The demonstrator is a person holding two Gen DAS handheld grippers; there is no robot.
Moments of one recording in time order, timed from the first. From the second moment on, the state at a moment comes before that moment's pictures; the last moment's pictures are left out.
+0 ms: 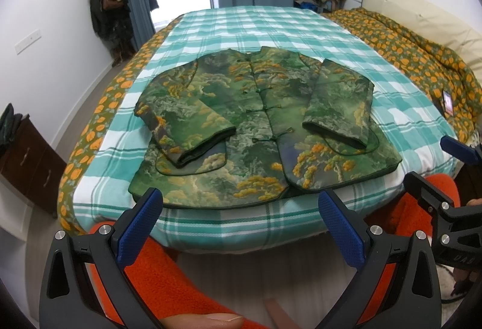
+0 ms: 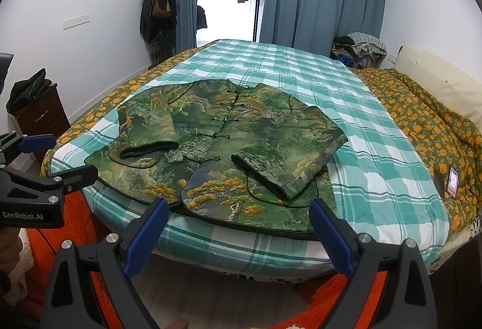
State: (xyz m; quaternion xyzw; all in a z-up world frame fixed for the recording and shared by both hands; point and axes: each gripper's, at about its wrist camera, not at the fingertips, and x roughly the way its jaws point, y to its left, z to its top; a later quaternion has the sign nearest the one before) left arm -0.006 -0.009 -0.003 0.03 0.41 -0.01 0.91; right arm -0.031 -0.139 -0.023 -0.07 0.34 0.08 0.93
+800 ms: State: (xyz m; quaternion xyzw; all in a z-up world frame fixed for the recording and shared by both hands) left arm -0.008 -0.019 -0.008 0.03 0.41 -0.01 0.91; right arm -0.010 -0.156 -0.017 -0.07 0.31 0.10 0.94
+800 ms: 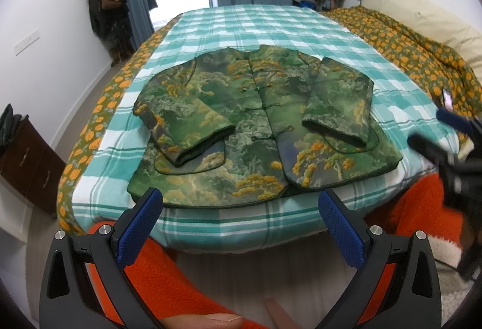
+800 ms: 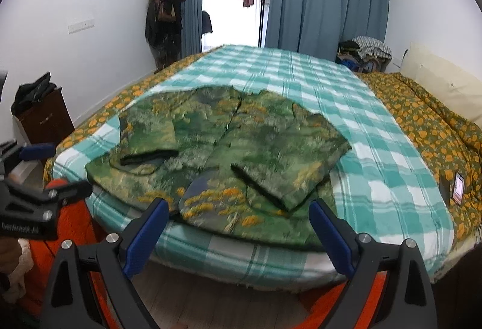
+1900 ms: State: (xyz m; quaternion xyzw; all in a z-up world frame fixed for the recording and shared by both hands) left arm -0.007 0.005 -0.017 -0.03 0.42 -0.06 0.90; right arm 0.180 -0.179 -0.114 -0.15 0.45 0.16 0.87
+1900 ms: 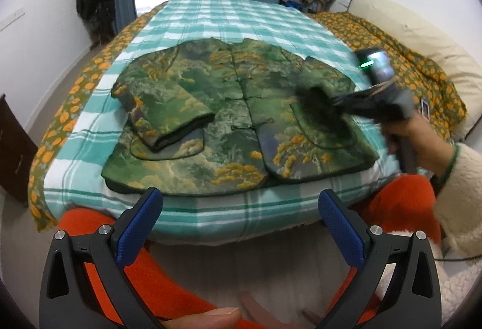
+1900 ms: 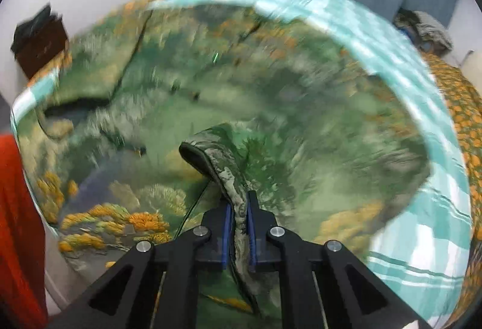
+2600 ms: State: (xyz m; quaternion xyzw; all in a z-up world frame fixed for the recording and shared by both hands) left arm 0.108 0.066 -0.061 0.12 0.44 -0.04 0.89; right arm 0.124 -0.376 0.000 -0.10 0.32 -0.12 0.93
